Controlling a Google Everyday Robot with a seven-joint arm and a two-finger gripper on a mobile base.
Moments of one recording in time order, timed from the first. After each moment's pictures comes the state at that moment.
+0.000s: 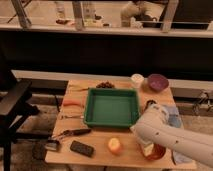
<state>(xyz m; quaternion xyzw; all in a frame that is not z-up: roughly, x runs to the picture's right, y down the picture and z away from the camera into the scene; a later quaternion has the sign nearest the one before) 0.176 0.247 0.692 -0.28 -0.05 -0.21 0.93</state>
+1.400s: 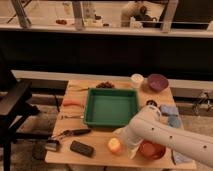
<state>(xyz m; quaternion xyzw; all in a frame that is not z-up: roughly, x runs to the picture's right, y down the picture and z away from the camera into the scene) 0.085 0.266 0.701 -0.27 -0.21 -0.25 0.90</state>
